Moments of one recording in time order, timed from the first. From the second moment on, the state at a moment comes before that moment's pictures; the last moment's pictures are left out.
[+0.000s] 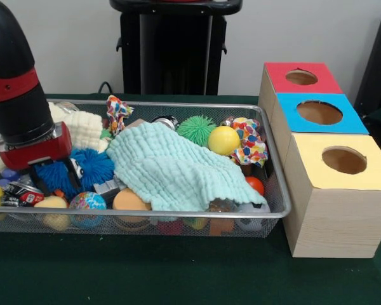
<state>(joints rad) -1.03 -0.32 0.64 1.38 -0.57 0.77 1.25</state>
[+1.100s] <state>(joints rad) -1.07 -0.33 0.64 1.40 -0.55 0.76 1.25</state>
